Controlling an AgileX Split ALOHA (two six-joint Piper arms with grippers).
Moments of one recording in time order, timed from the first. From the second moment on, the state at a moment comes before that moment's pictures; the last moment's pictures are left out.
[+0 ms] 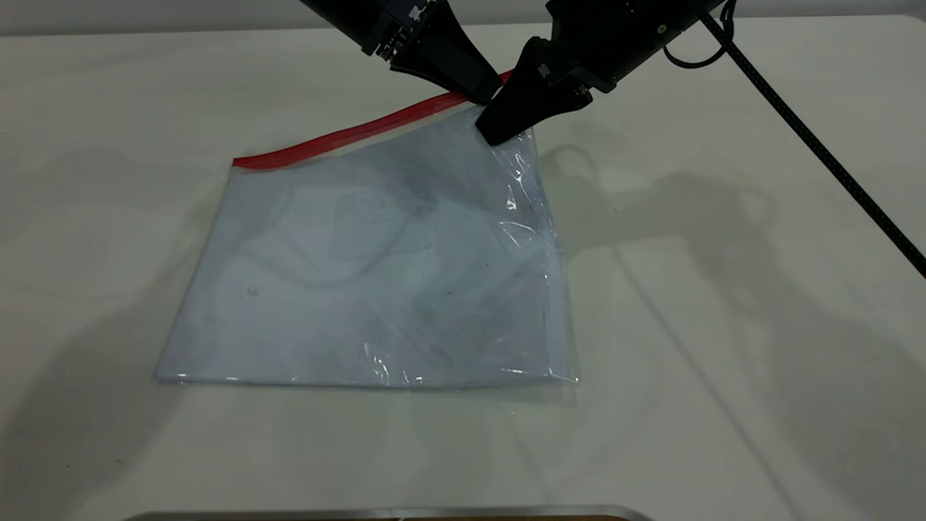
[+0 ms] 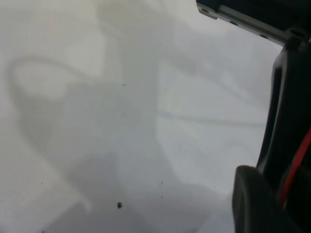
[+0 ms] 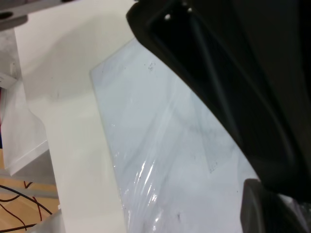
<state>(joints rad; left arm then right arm) -0.29 2.56 -1.91 -1.06 1.10 1.28 0.29 2.39 -1.53 1.15 0.90 -1.47</state>
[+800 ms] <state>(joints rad) -0.28 2.56 -1.91 -1.09 1.07 1.30 0.25 2.39 -1.53 1.19 0.92 -1.47</state>
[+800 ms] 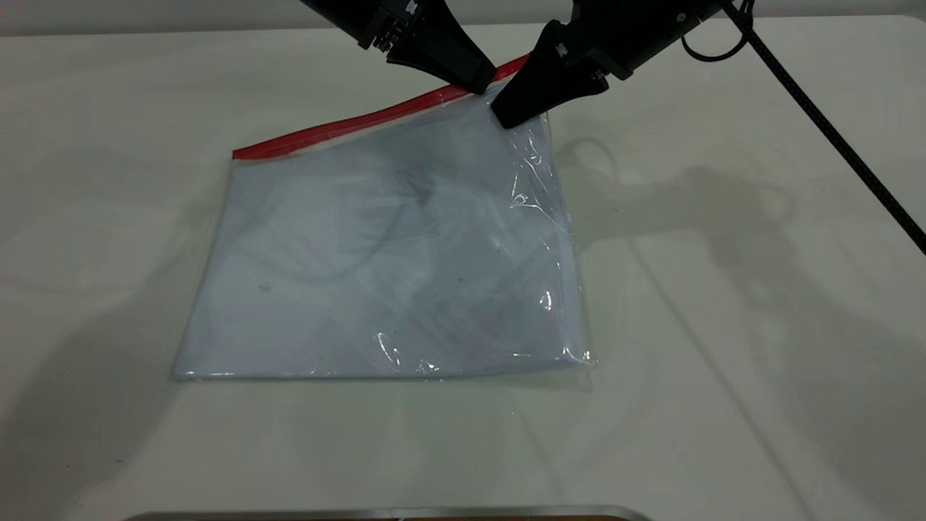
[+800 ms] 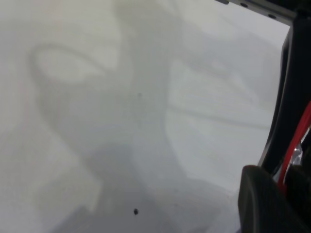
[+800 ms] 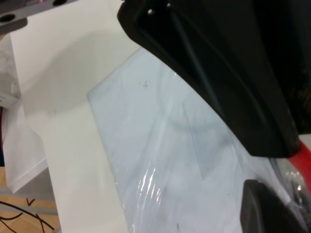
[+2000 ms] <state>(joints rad) -0.16 2.56 -1.92 -1.06 1.11 1.31 0.13 2.31 -1.53 1.23 0.99 -1.50</state>
